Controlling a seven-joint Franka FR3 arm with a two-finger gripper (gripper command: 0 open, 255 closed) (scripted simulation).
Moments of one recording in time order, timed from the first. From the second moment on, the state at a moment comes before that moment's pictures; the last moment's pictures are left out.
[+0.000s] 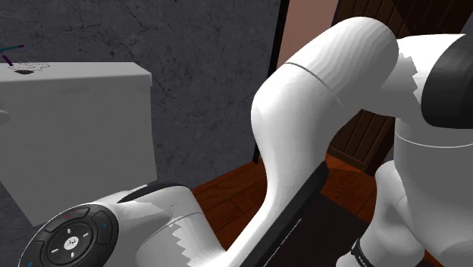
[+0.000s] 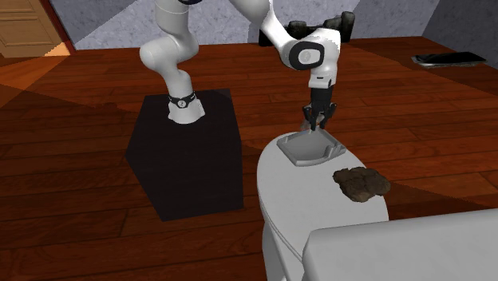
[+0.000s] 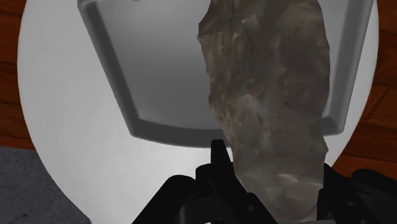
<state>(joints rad) 0.70 0.43 0.39 -1.95 -0.62 2.39 1.37</state>
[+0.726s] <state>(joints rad) 0.72 0.50 0.36 -1.95 -0.68 2.45 1.42</state>
